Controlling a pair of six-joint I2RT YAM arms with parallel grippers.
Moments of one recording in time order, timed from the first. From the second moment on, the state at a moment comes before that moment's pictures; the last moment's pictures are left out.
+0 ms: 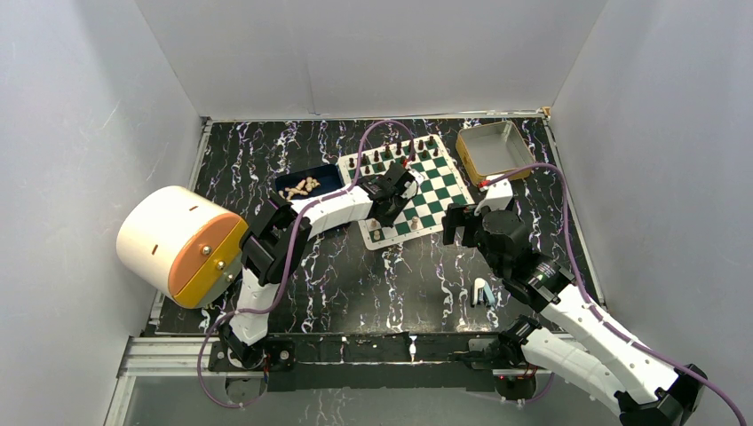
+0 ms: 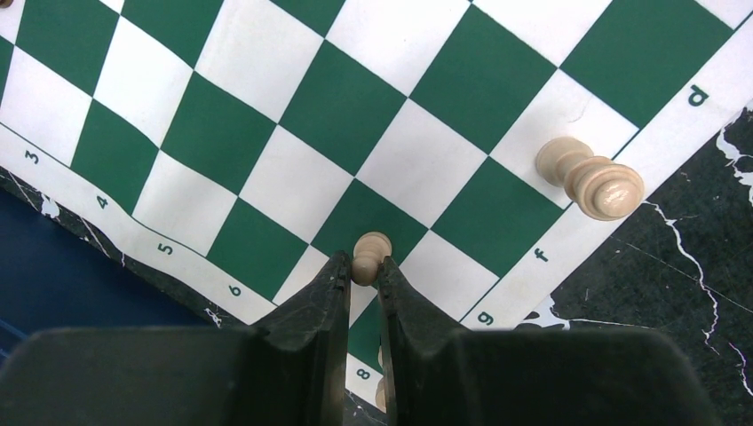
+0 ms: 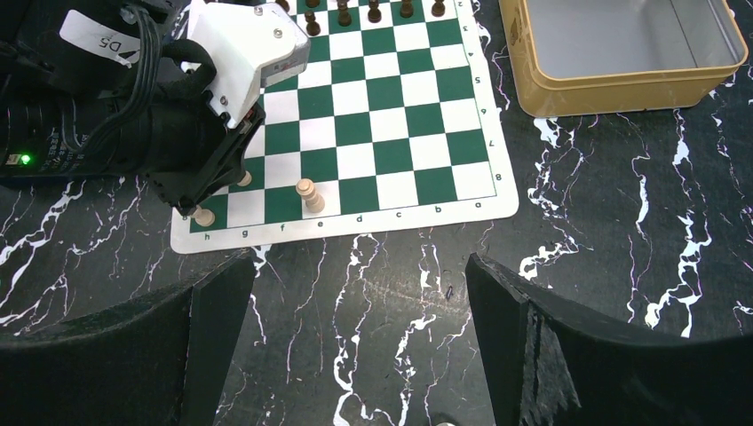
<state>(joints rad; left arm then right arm) -0.81 2.08 1.55 -0.51 -0.20 -0.01 0.73 0.71 0.69 -0.36 0.43 0.26</state>
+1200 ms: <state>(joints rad) -0.78 1.98 1.61 -0.55 -0.23 0.00 0.73 0.71 0.69 -0.36 0.42 0.26</state>
